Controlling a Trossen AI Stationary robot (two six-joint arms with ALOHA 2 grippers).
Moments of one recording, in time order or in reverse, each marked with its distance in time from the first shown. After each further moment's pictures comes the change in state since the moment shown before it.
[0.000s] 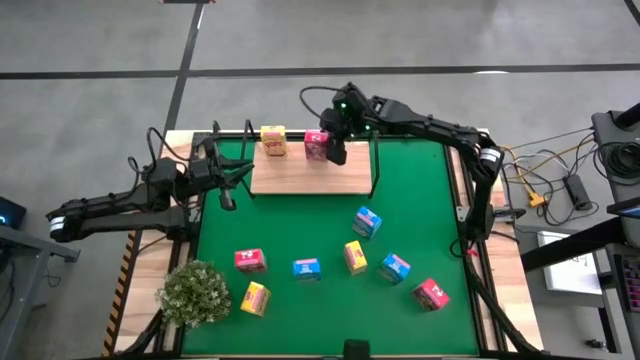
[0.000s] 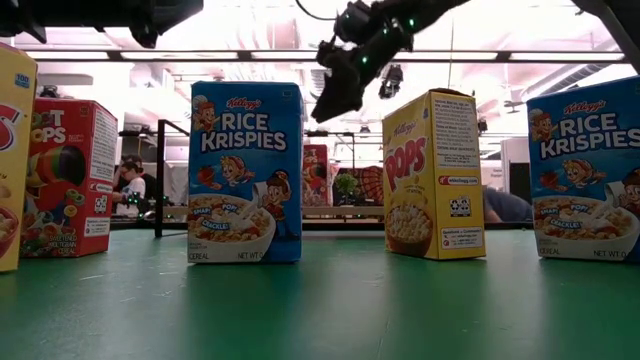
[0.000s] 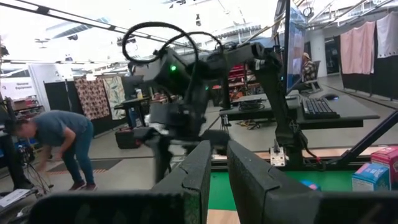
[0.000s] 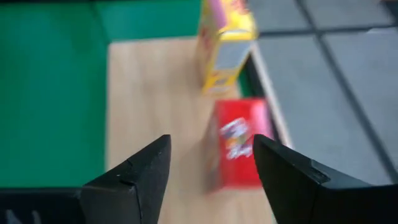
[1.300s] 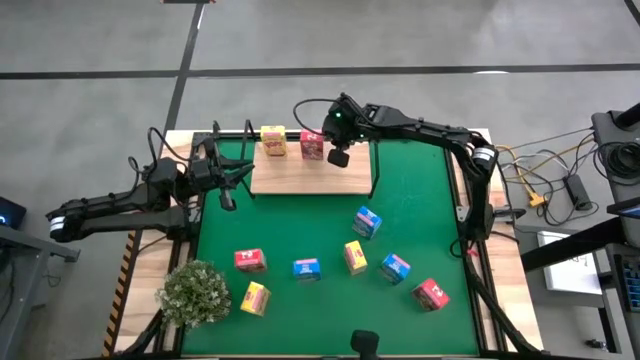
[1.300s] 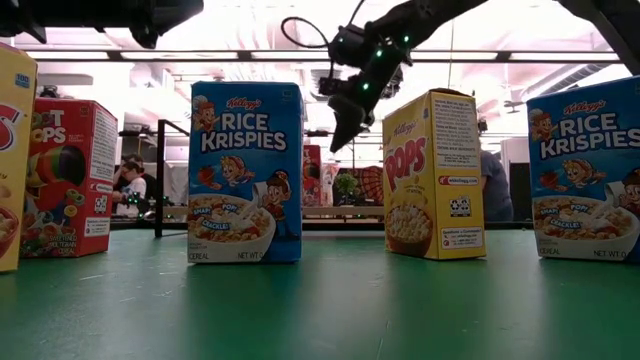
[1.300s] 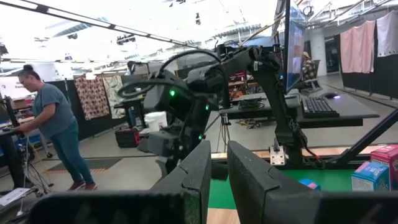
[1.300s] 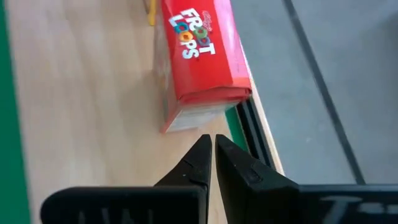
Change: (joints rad) left arm 0.000 0.000 0.000 -0.005 0.000 0.000; right arm -0.004 0.044 -0.060 -0.020 0.233 -0.006
